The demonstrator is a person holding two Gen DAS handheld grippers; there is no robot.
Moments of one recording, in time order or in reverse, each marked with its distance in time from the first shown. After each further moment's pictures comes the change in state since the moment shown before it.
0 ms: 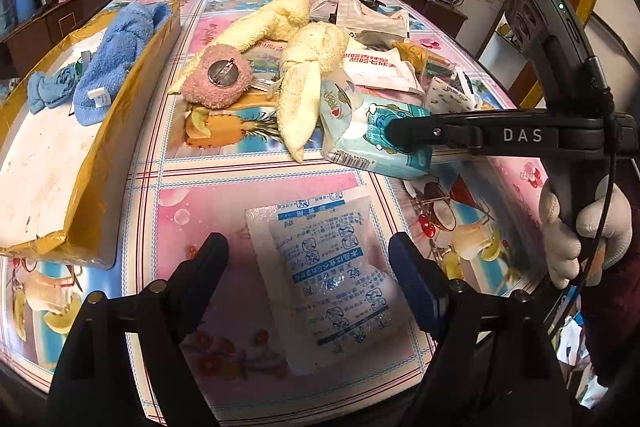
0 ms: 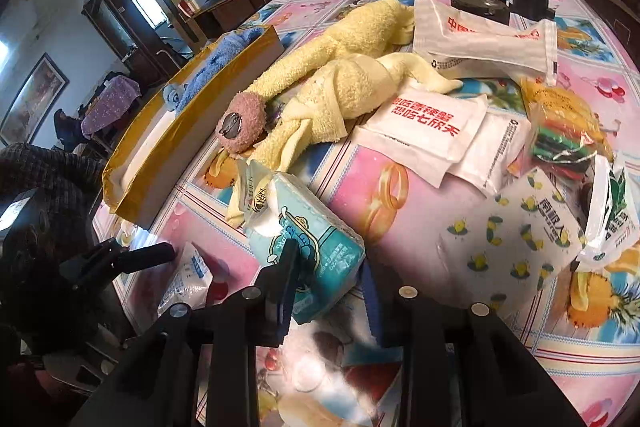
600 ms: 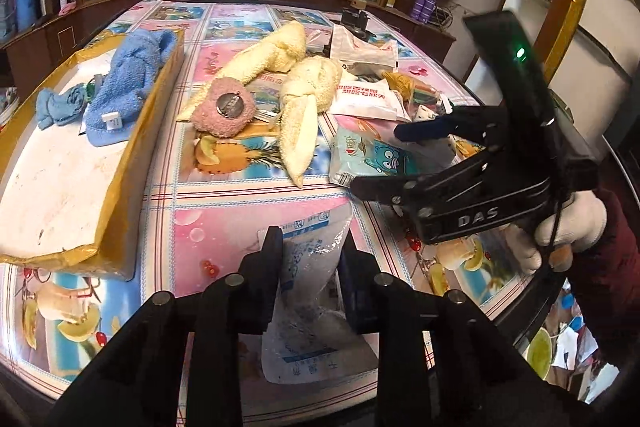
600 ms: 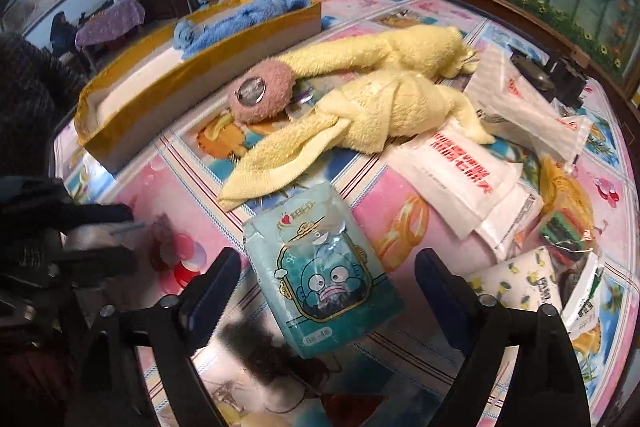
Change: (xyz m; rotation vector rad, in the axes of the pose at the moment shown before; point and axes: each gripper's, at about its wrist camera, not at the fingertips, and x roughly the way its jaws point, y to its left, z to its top) left arm -0.026 0.016 0.001 -0.025 -0.103 -0.061; right arm 0.036 0.044 0.009 -0.337 0.059 -0.185
